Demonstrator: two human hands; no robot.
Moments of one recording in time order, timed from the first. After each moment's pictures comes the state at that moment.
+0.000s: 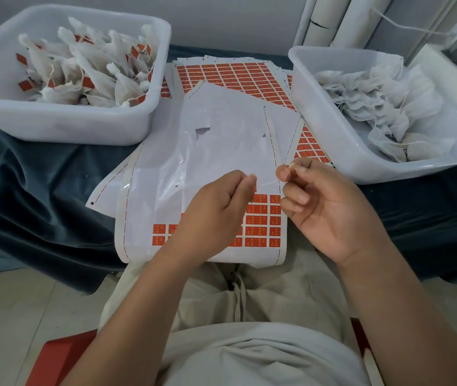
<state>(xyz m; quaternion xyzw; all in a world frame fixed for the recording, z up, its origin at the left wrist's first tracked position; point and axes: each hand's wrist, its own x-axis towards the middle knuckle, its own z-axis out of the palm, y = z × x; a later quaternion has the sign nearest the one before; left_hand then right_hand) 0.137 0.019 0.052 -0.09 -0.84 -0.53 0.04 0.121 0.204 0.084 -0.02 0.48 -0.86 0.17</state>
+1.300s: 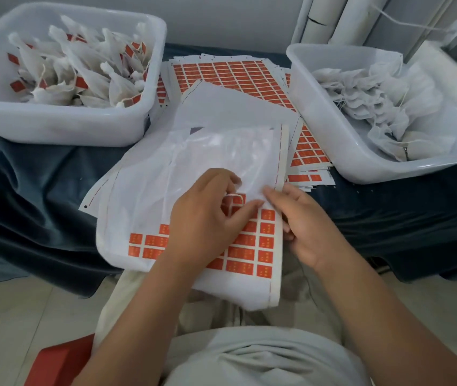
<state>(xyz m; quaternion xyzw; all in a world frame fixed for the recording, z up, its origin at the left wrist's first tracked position) 0.129 0.014 0.018 -0.08 -0.91 -0.36 0.21 0.116 0.196 0.037 0.08 0.64 -0.74 0.20</state>
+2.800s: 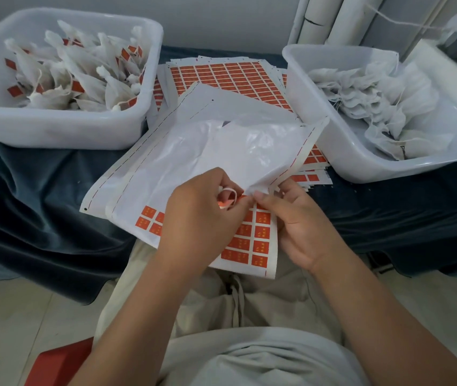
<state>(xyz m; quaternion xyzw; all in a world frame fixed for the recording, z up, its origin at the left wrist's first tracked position) 0.142 0.016 0.056 0.00 -0.91 -0.38 0.15 0.120 0.189 0.037 0.02 0.54 -0.82 0.17</state>
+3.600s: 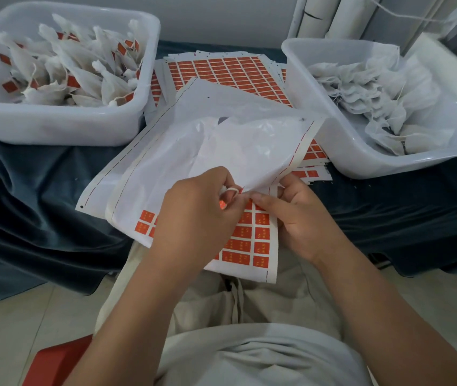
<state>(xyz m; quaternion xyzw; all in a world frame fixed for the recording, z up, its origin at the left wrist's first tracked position) 0.148 0.015 0.070 -0.03 -0.93 -0.35 0.12 0.115 0.199 0.032 -0.02 0.64 -0.75 0.17</state>
